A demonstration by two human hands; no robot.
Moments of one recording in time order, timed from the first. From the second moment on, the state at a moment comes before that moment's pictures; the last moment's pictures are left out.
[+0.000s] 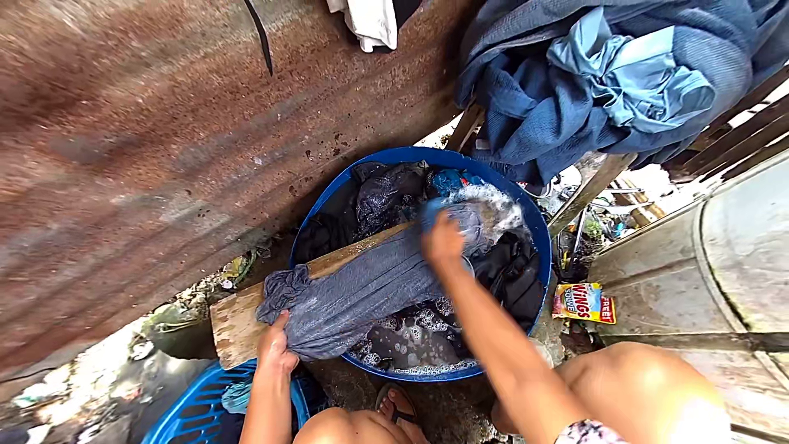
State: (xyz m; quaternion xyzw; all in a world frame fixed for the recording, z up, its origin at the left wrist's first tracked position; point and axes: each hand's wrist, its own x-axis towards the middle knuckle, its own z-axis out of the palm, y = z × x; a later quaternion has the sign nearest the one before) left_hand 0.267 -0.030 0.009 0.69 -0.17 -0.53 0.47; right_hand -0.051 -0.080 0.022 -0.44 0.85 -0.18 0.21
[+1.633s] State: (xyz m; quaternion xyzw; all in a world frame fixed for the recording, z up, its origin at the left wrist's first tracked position) left_hand 0.061 0.017 0.126 0.49 -0.25 -0.74 0.38; right_hand -0.040 0.017 0.074 -0.61 0.62 -0.48 0.09
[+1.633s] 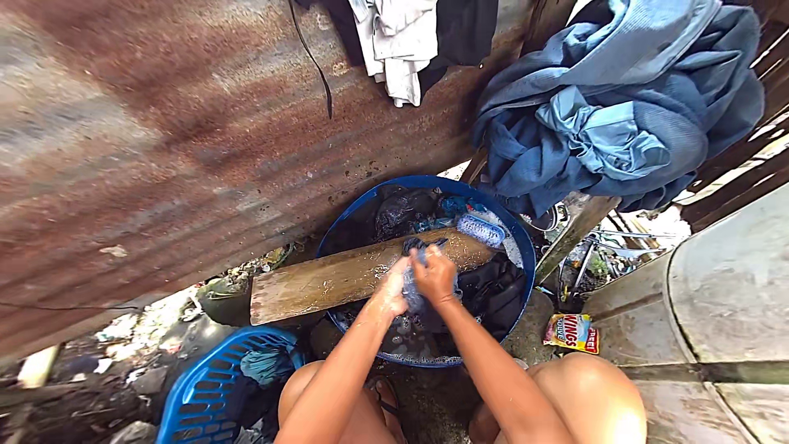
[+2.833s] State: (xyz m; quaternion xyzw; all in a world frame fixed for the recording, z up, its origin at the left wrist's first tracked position) left_hand 0.081 0.011 0.104 0.57 -0.26 -0.69 0.36; right_hand 0.029 0.037 0.076 -0.61 0.61 -0.47 0.17
